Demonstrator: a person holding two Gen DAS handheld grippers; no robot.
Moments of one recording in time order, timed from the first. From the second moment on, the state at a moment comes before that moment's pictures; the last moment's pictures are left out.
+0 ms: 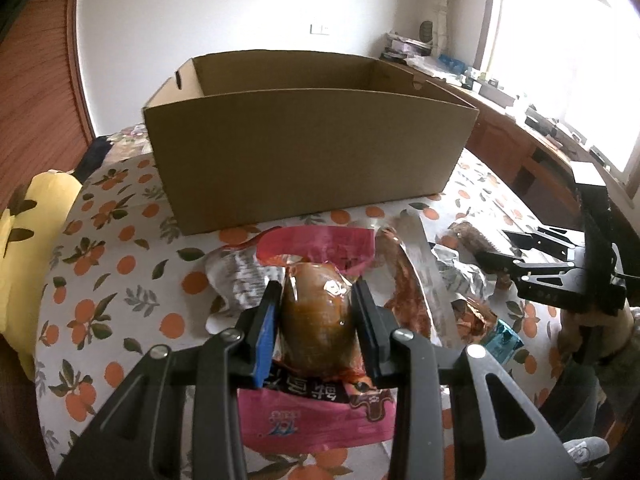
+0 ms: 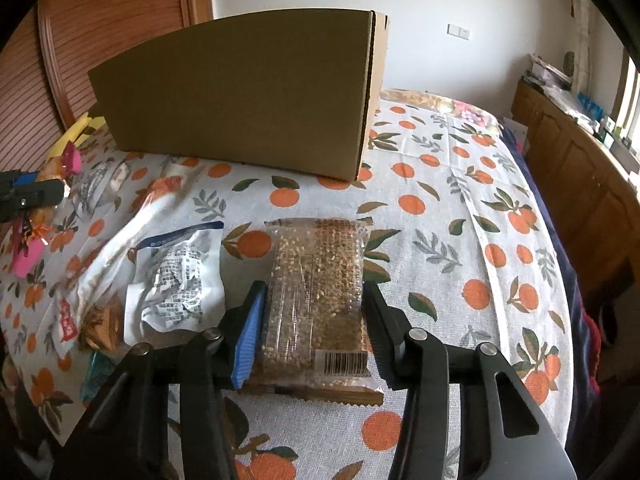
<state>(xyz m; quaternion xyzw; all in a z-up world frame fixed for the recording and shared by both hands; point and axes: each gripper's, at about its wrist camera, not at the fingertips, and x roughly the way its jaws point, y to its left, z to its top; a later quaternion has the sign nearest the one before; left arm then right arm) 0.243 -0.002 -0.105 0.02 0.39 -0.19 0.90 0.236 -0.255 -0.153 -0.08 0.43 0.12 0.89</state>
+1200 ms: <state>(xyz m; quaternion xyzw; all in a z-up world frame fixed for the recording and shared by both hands) 0.223 -0.028 -0.029 0.03 0.31 -0.23 0.92 0.210 -0.241 -0.059 -0.08 0.35 0.15 0.92</state>
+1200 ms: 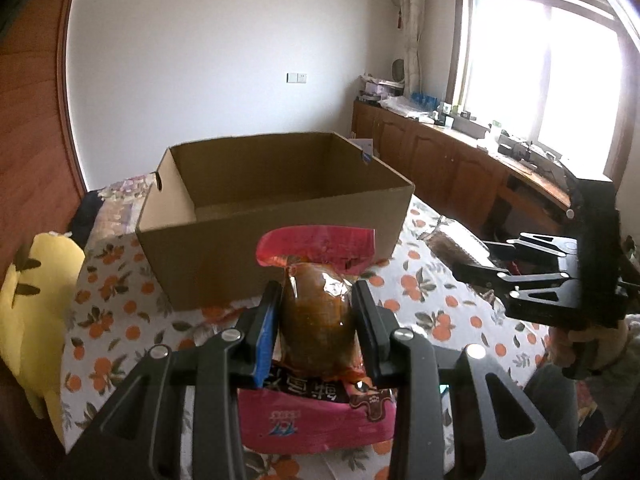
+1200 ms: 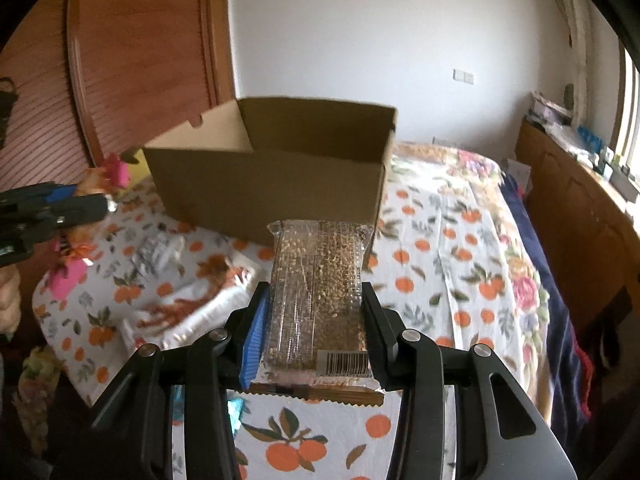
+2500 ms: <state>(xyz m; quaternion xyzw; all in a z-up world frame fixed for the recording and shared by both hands) 0.391 -0.014 -0.007 0.05 0.28 -0.20 0.94 0.373 -0.191 -0.023 -0.09 0.29 0.22 0.93</state>
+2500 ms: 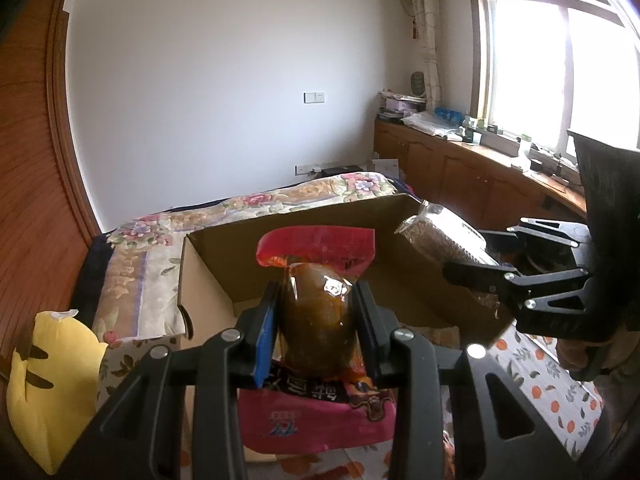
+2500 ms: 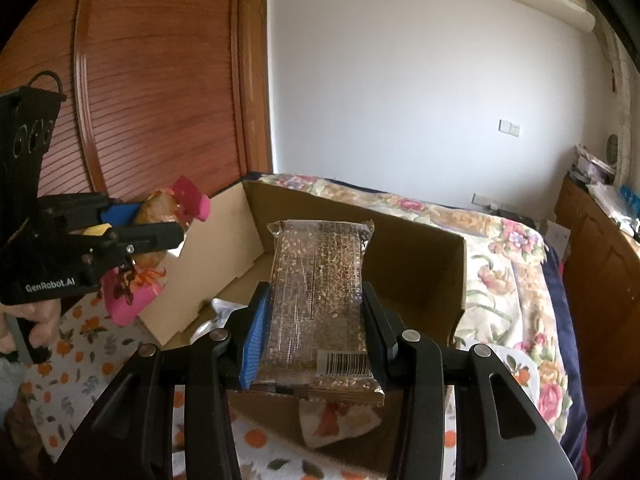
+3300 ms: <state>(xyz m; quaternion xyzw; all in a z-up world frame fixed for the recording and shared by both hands) 0.412 -0.024 -0.051 0.06 0.33 -0.18 0.92 0.402 -0.187 -0.071 -0.10 0.35 0.20 0.91</state>
